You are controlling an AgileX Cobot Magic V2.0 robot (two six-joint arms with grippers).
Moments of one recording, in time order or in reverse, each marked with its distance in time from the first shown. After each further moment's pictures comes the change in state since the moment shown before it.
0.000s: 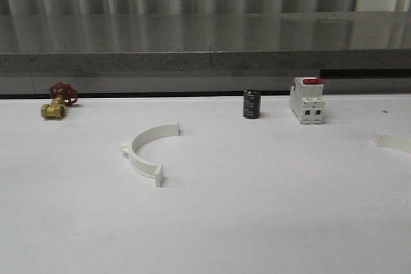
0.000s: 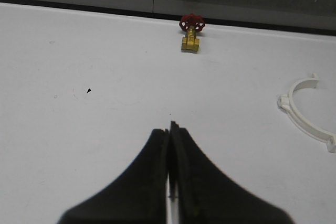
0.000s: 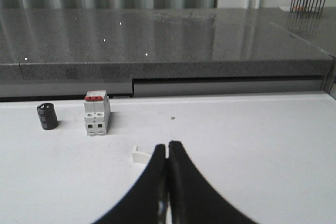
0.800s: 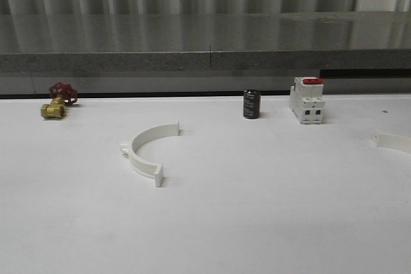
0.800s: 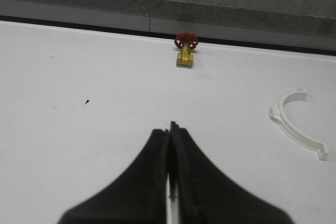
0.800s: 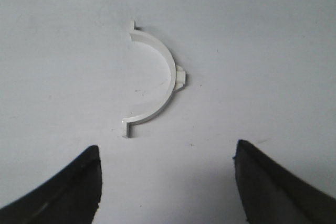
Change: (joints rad) left arm 0.000 -0.135 0.034 -0.006 0.027 0.002; right arm 0.000 0.873 -0.528 0.019 0.426 0.000
